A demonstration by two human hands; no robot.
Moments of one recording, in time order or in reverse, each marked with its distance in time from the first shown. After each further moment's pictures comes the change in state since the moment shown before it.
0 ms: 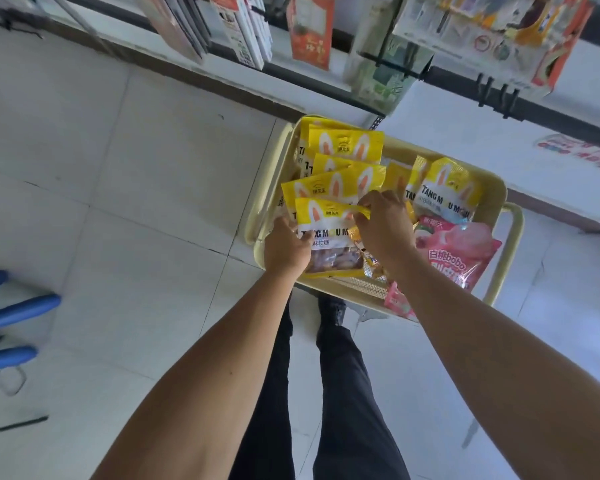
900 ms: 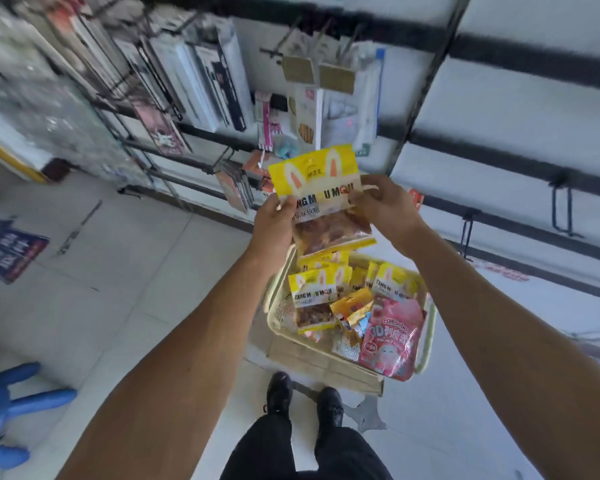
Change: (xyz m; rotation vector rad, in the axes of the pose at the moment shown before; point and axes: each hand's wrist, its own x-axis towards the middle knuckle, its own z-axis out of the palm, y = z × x) left_hand -0.182 0.161 -0.178 -0.861 -0.016 0.463; right_hand -0.130 -0.112 -0.262 0.848 0.083 -0.318
